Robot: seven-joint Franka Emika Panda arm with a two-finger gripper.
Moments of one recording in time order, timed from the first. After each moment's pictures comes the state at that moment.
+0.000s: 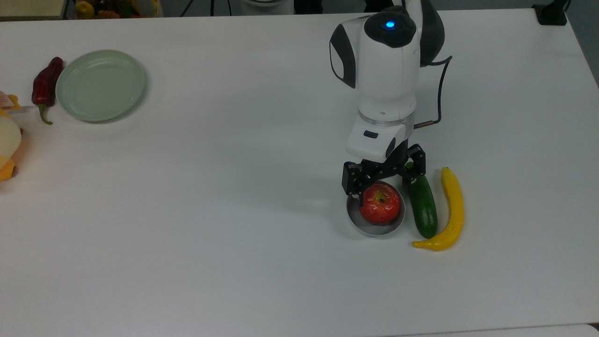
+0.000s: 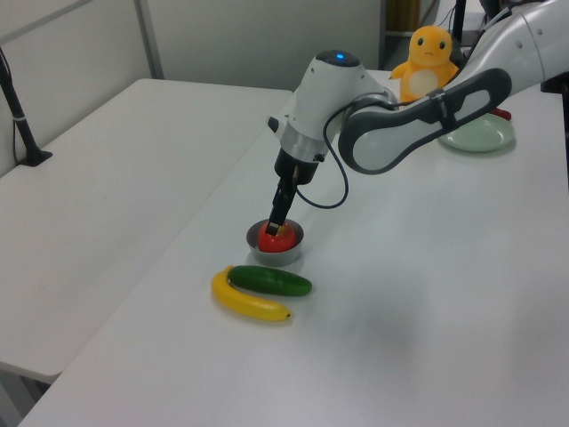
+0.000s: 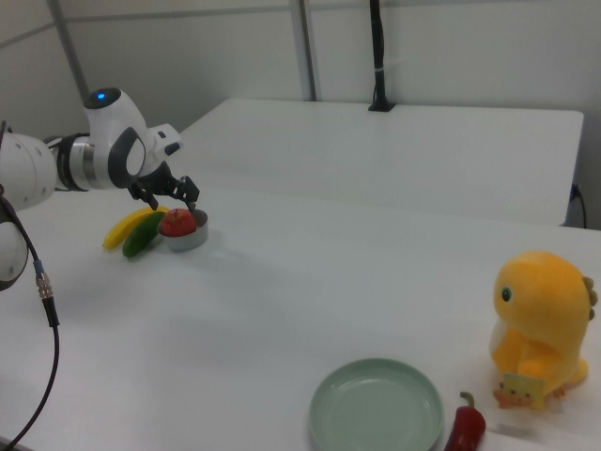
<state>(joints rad) 0.39 0.71 -0.02 -1.30 0.01 2.42 0.05</state>
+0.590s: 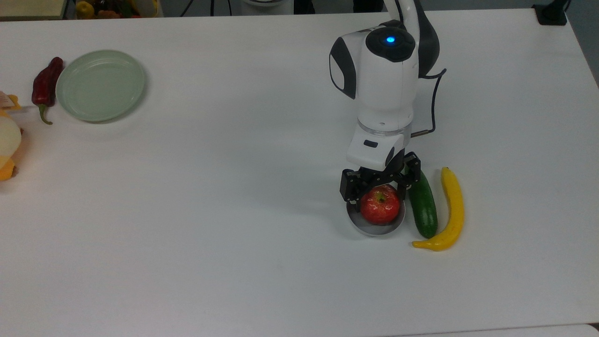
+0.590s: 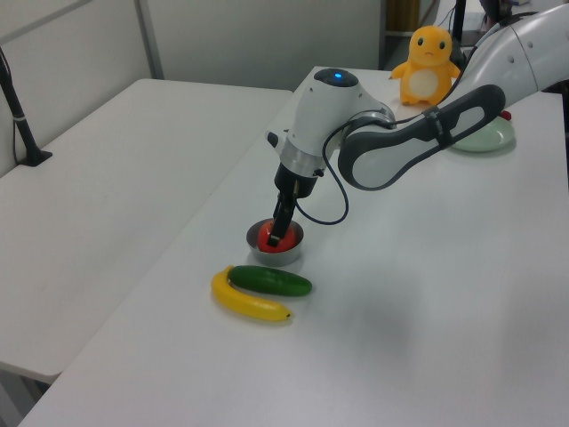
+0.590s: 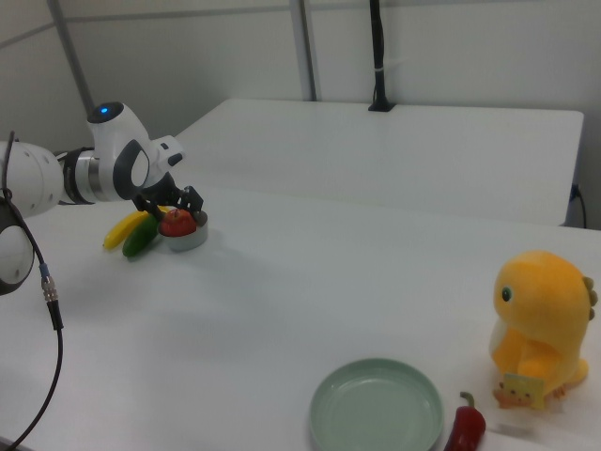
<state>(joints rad) 0.39 0.74 -0.02 -1.30 -0.03 2.45 0.05</state>
